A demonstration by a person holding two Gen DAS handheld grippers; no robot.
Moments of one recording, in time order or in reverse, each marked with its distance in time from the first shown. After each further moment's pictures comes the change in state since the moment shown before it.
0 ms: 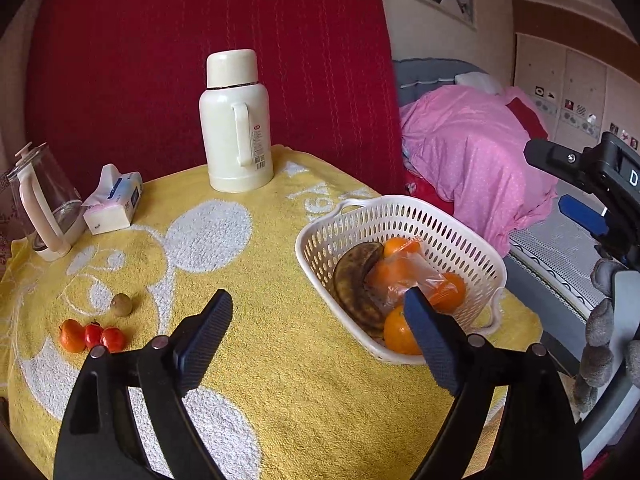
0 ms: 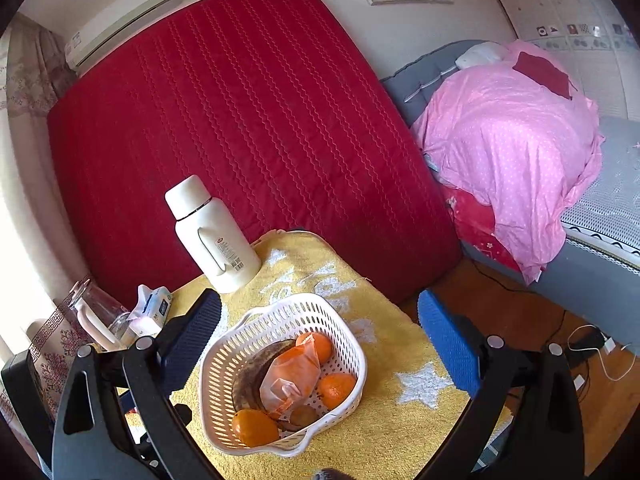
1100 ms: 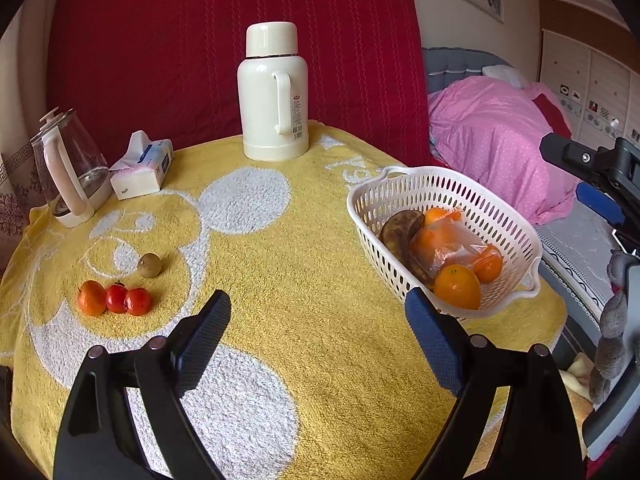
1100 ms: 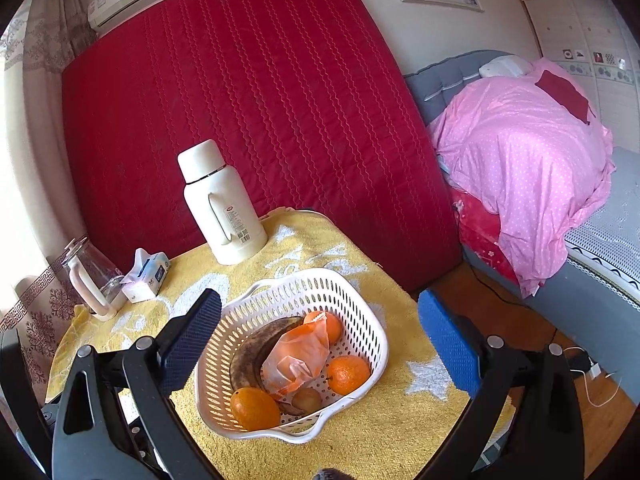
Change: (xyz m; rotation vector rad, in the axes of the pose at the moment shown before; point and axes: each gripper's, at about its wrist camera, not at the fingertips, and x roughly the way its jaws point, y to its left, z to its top) left arm 0.001 0.026 -0.025 -0.057 0.061 0.073; right arm 0.011 0.025 -0.022 -0.118 0.044 0.002
